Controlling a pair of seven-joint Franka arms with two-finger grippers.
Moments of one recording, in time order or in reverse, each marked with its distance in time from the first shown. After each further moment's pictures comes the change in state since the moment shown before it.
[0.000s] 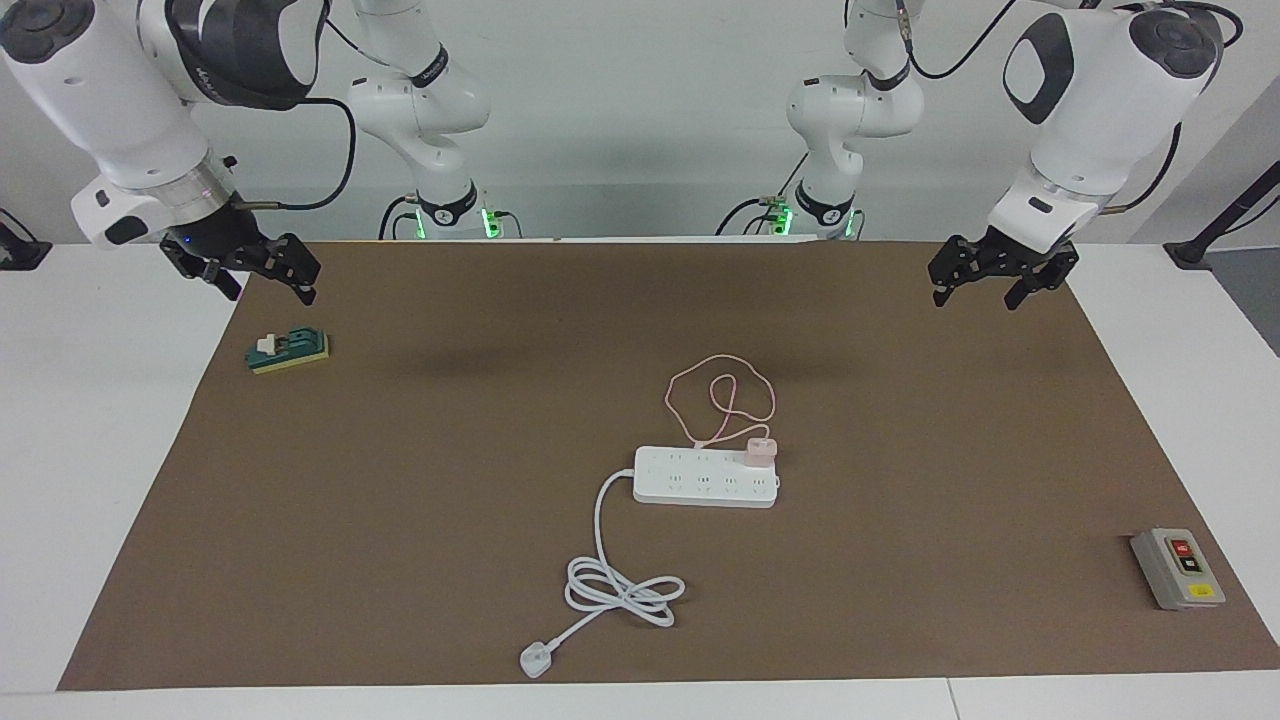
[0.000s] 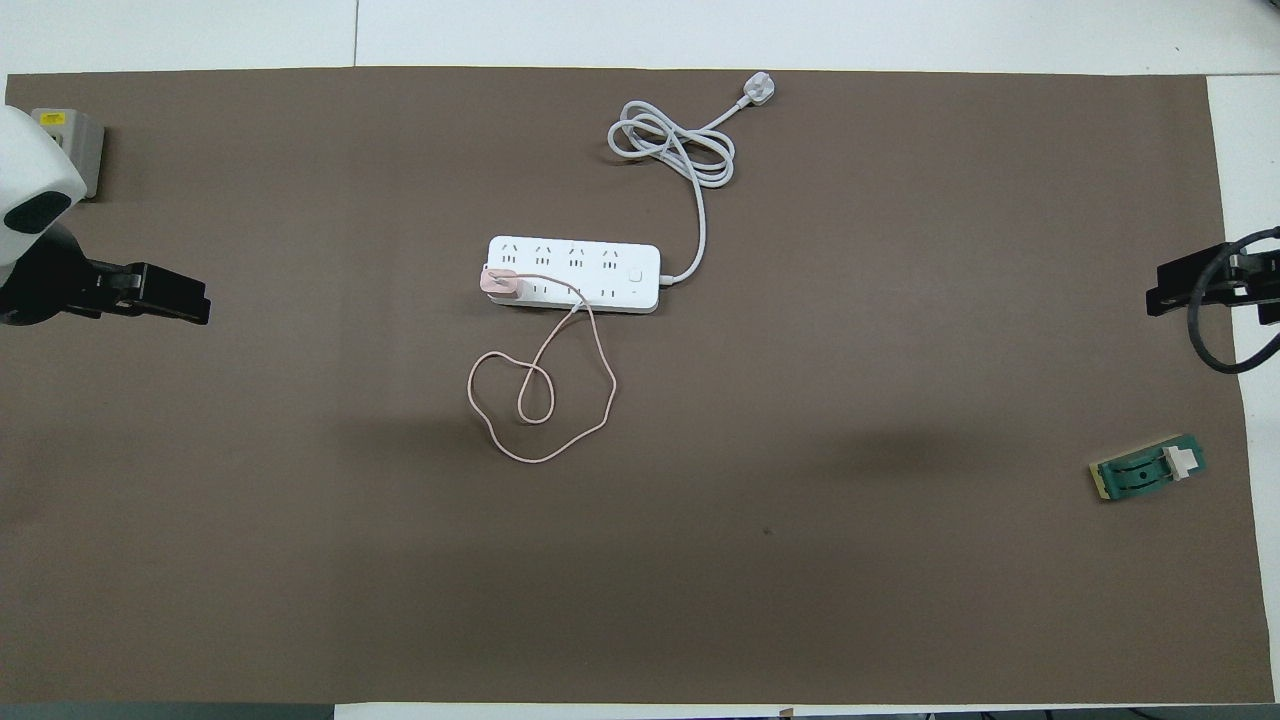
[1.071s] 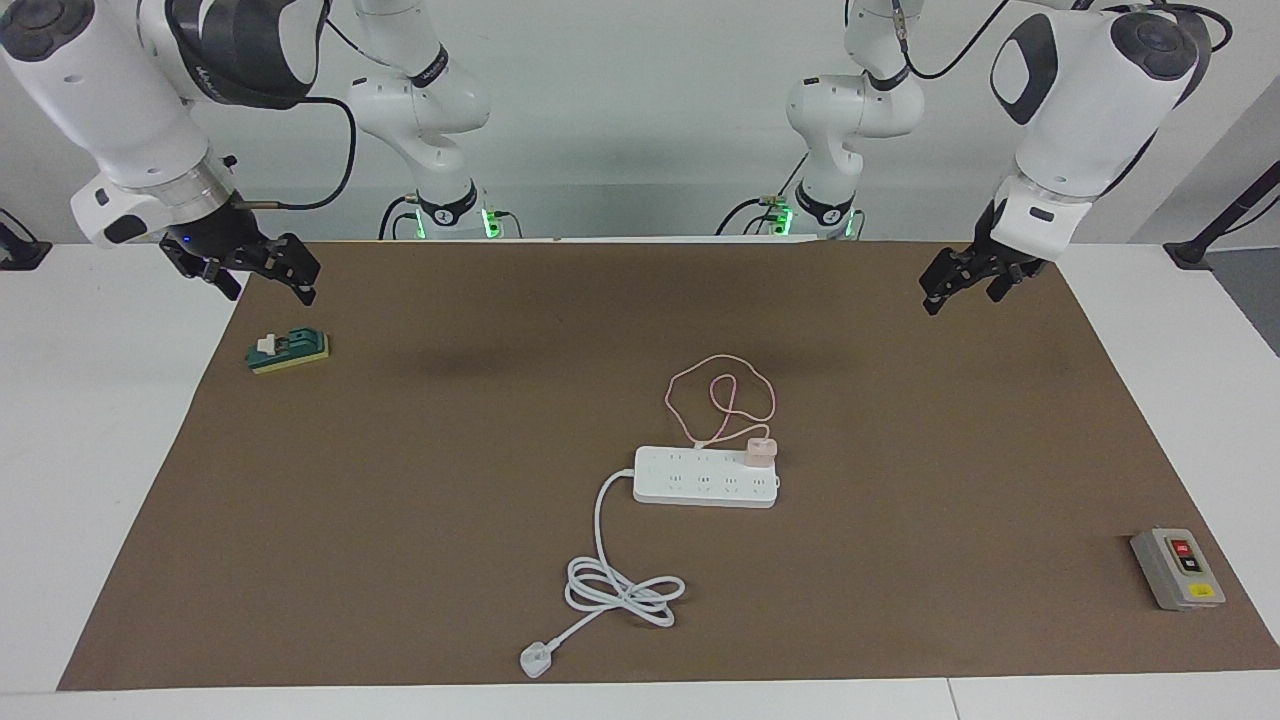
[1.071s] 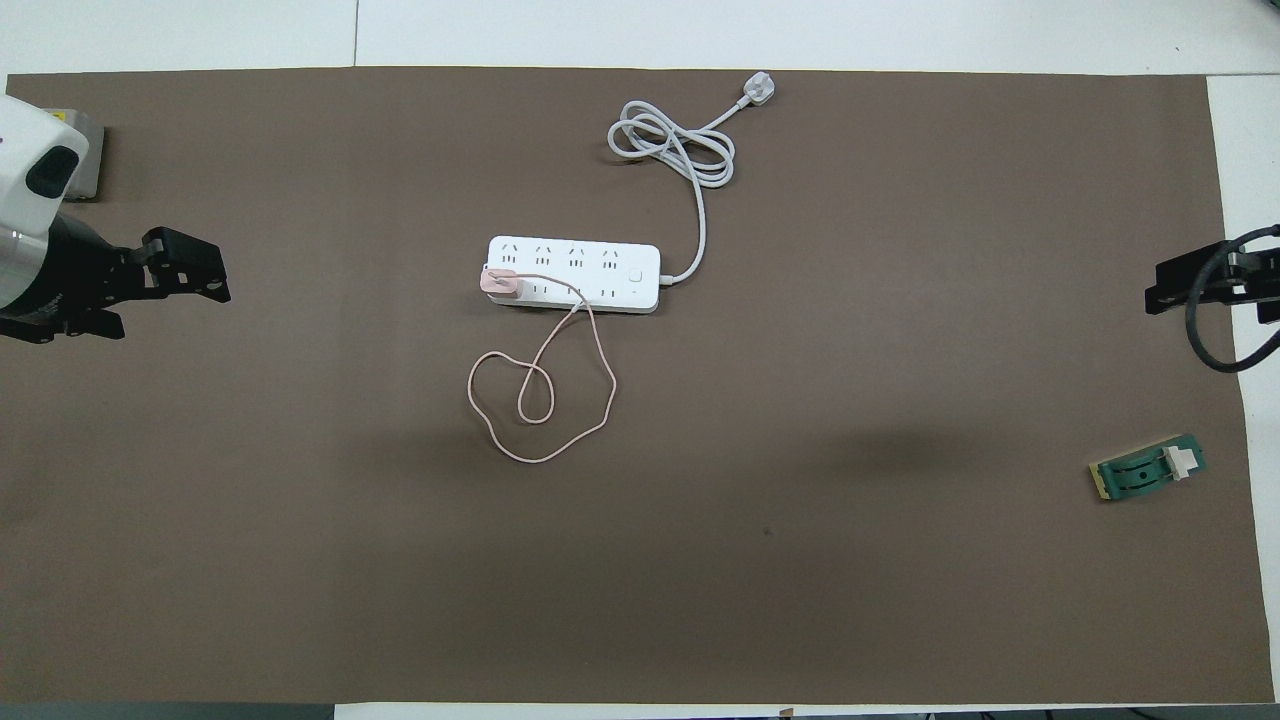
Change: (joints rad) left arm -0.029 0.002 0.000 0.020 -0.009 -0.002 -0.621; right arm 0.000 0.000 0.002 0.003 0.000 0.001 0.009
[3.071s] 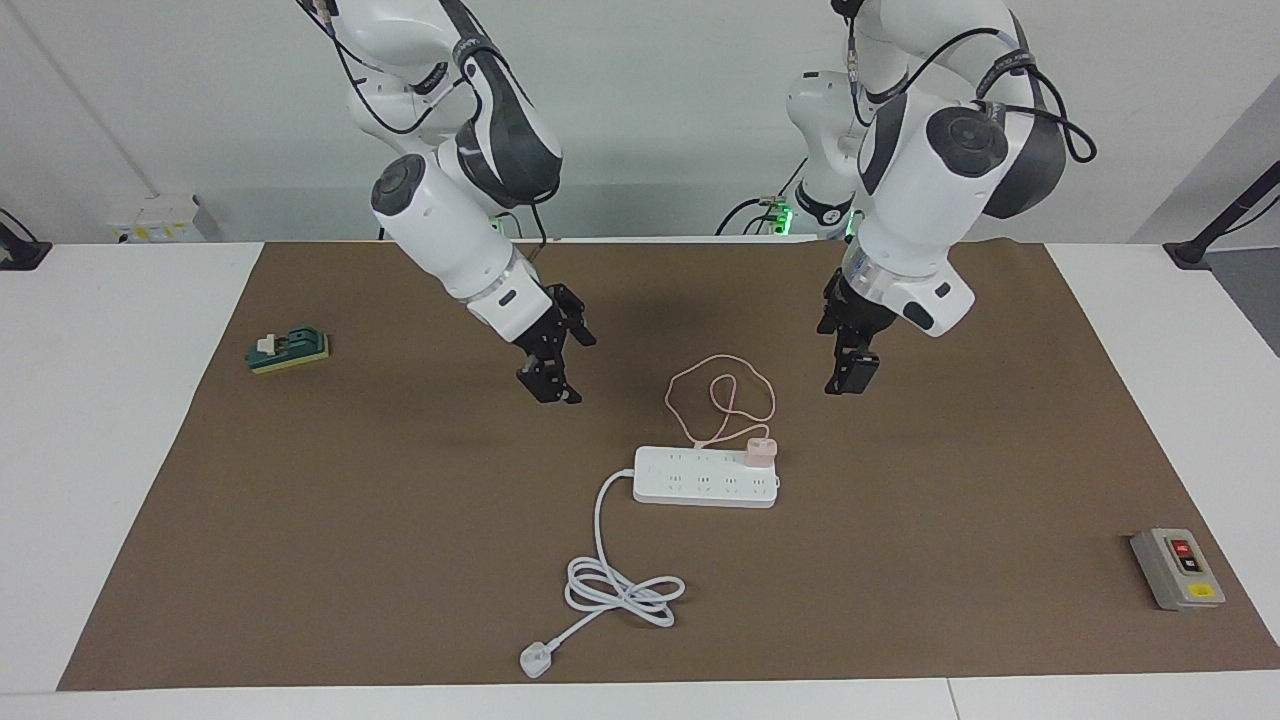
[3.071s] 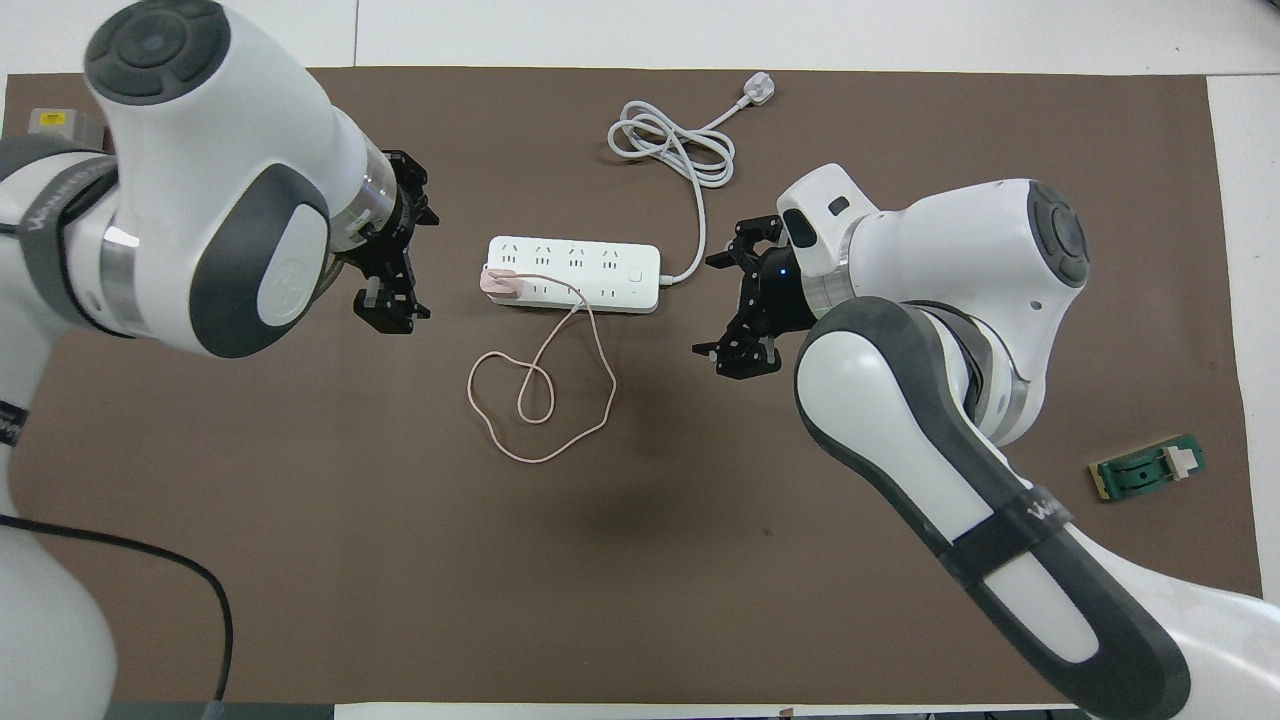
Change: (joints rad) left arm -0.265 0.340 0.000 0.200 -0.063 0.099 -1.256; right arm 0.009 0.211 0.496 -0.275 0.655 0.725 -1.415
